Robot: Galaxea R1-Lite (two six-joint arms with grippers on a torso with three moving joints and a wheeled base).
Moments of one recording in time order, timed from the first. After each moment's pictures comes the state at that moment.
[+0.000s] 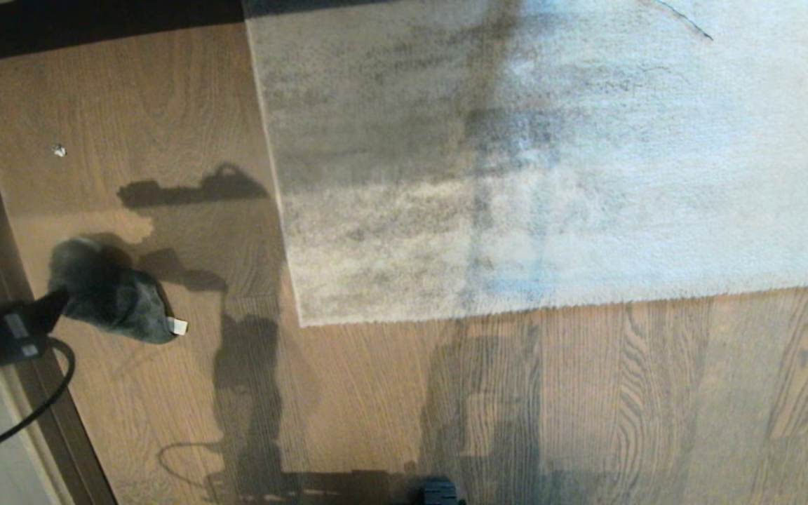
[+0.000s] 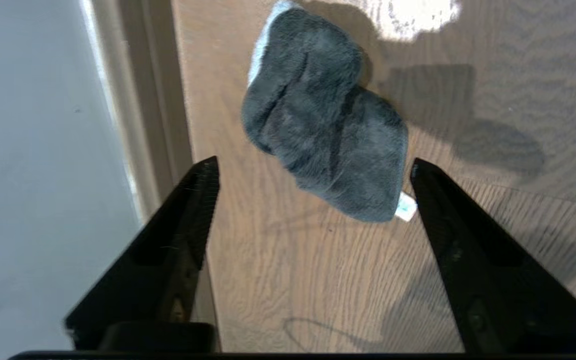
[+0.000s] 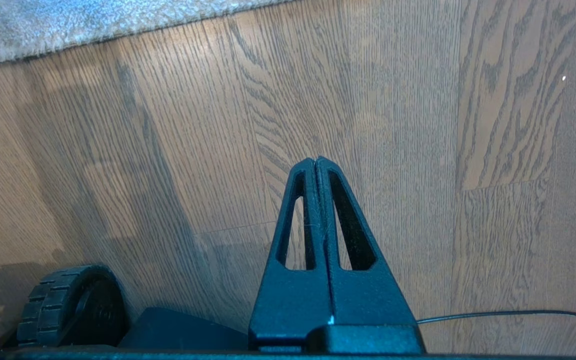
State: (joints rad) left arm 0.25 1.27 -0.39 -0.71 0.11 -0.05; right arm -0.01 0.00 0.00 0.00 -0.05 0.09
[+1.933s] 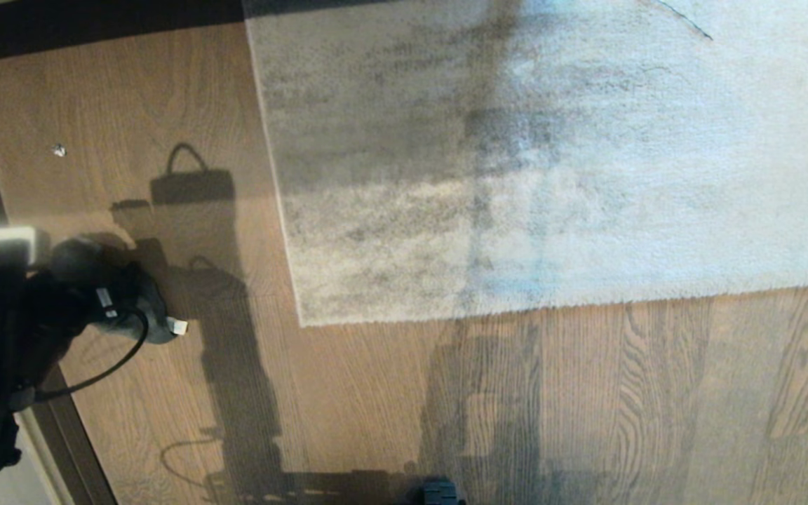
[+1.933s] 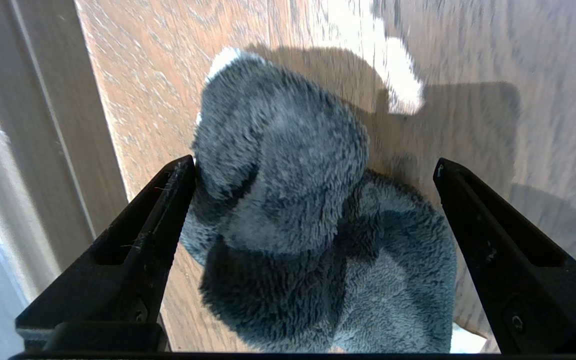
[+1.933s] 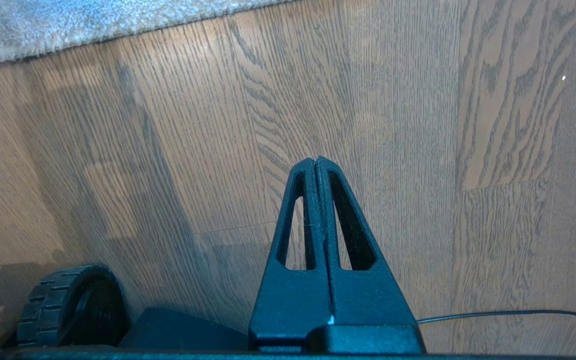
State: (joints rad) left arm 0.26 1.84 -0.42 -1.40 0.10 0.03; right arm -0.01 0.00 0.00 0.00 -0.05 0.09
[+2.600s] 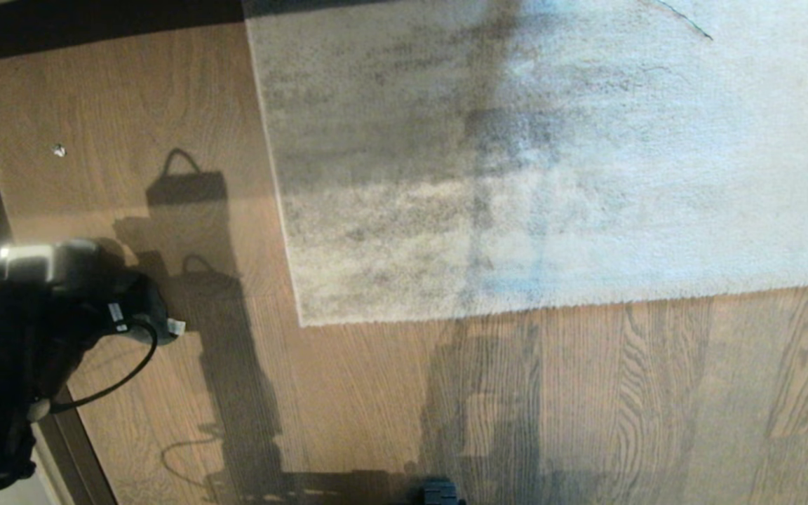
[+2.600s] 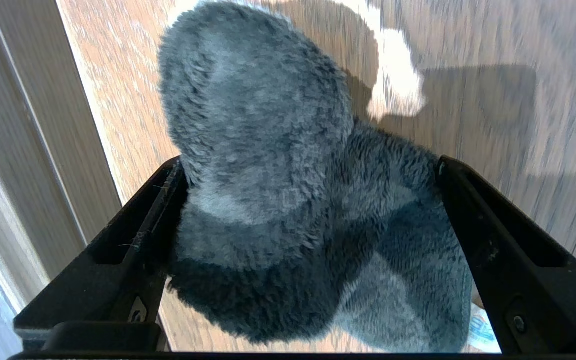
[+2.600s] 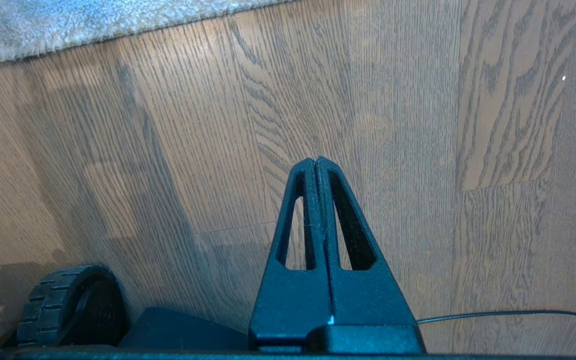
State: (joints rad) left arm 0.26 1.93 -0.38 -1.49 0.10 0.05; right arm -0.01 0.00 0.00 0.00 -0.05 0.09
